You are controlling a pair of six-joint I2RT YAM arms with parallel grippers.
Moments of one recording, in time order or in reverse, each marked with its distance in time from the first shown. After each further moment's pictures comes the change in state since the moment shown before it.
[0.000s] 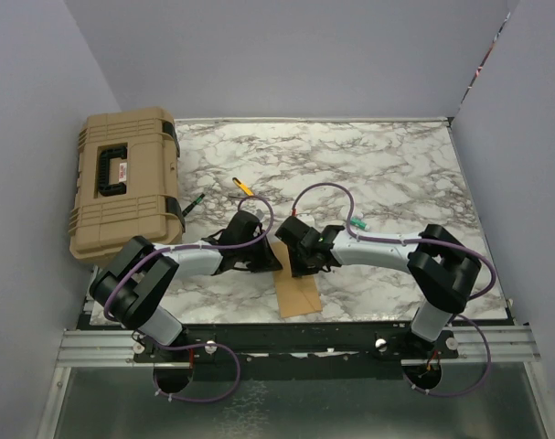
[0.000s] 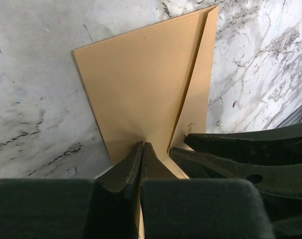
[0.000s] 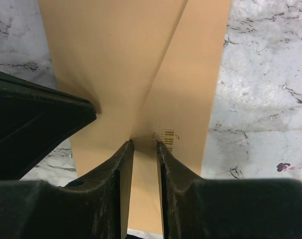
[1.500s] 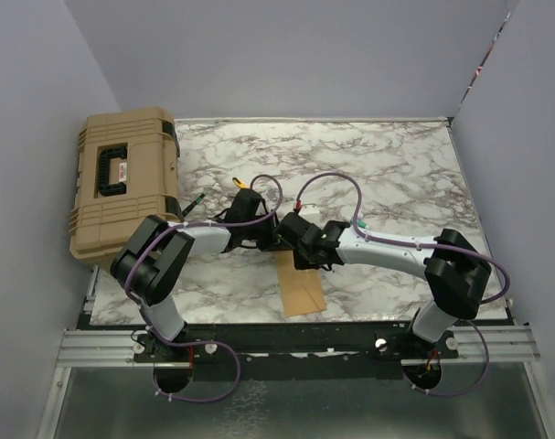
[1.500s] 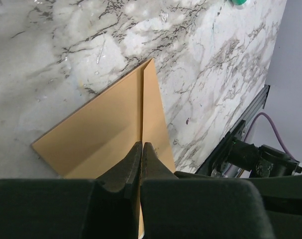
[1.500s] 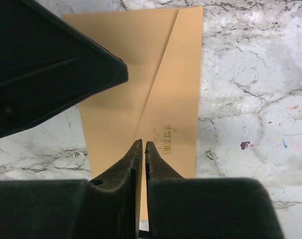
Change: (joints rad) left arm 0.090 0.151 0.189 0.063 0.228 0.083; right arm 0.037 -0.072 0.072 -0.130 0.154 0.052
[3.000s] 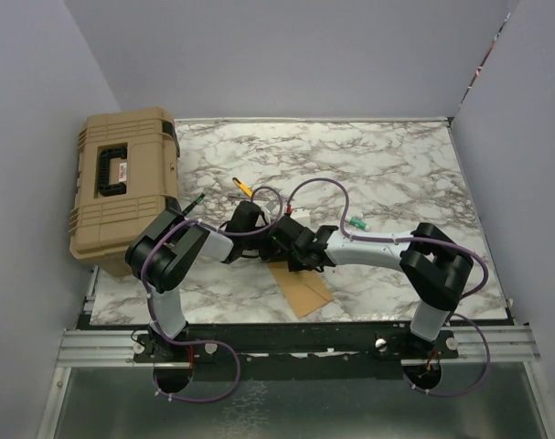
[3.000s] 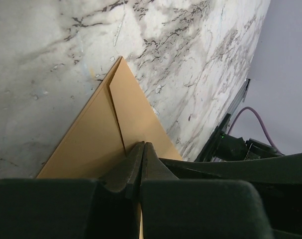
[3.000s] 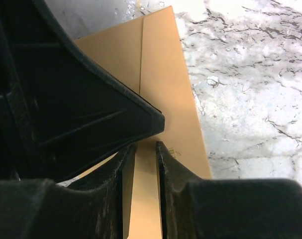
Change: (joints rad) left arm -0.014 0.150 -0.092 0.256 0.074 -0.125; right arm -0.019 0.121 -0.033 0.180 -0.028 -0.069
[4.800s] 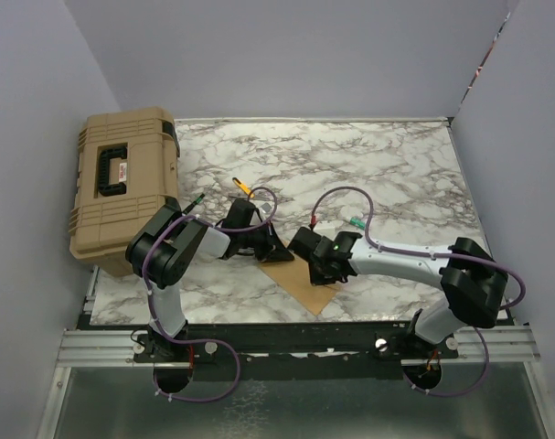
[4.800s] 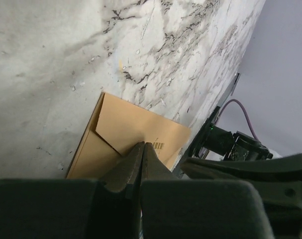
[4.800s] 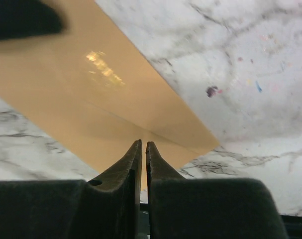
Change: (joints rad) left arm 0.064 0.029 0.007 -0.016 0.101 -0.038; right arm 0.040 -0.224 -0.135 -0.281 -0.010 0.149
